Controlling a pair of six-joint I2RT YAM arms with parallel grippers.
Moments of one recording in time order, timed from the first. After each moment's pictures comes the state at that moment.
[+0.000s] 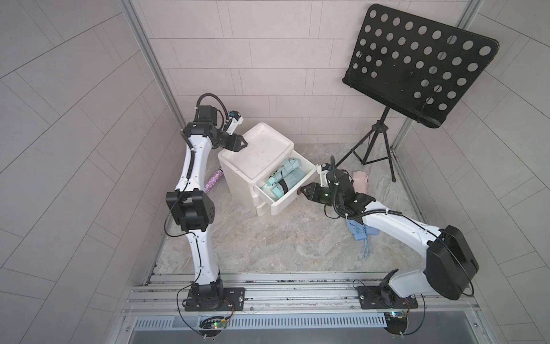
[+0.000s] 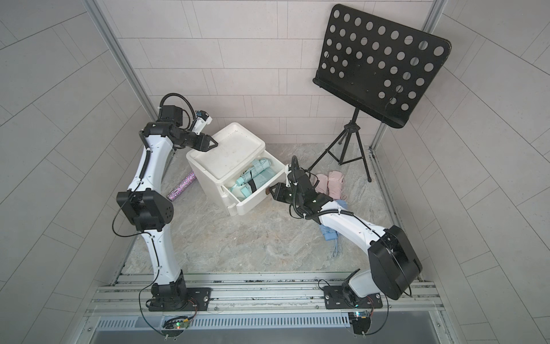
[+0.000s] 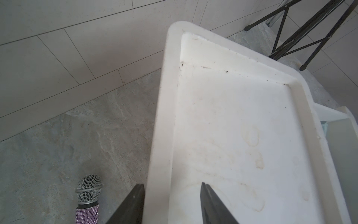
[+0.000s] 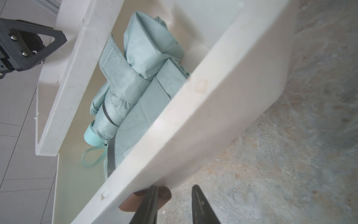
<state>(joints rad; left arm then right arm) 0.05 2.12 2.34 -1.13 0.56 0.38 0.58 1.45 1.01 -0.08 -0.17 0.80</state>
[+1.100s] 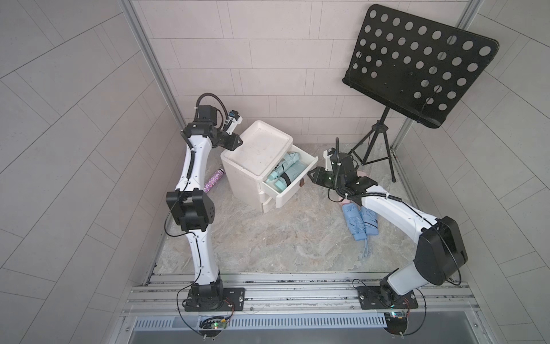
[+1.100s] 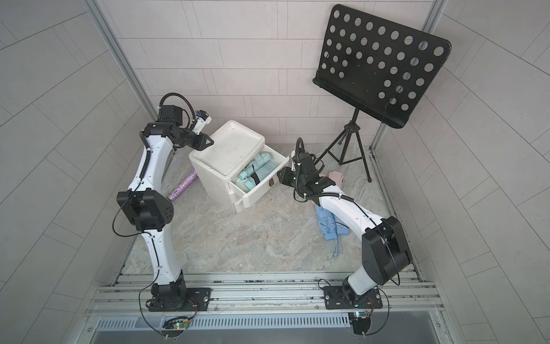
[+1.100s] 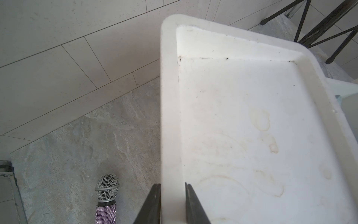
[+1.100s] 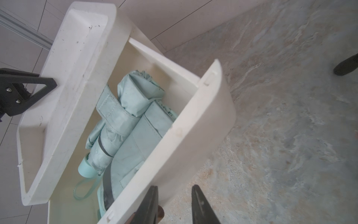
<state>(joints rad) 0.05 2.12 2.33 -1.10 0.51 0.42 0.45 1.54 1.21 -0.21 -0.14 0.71</state>
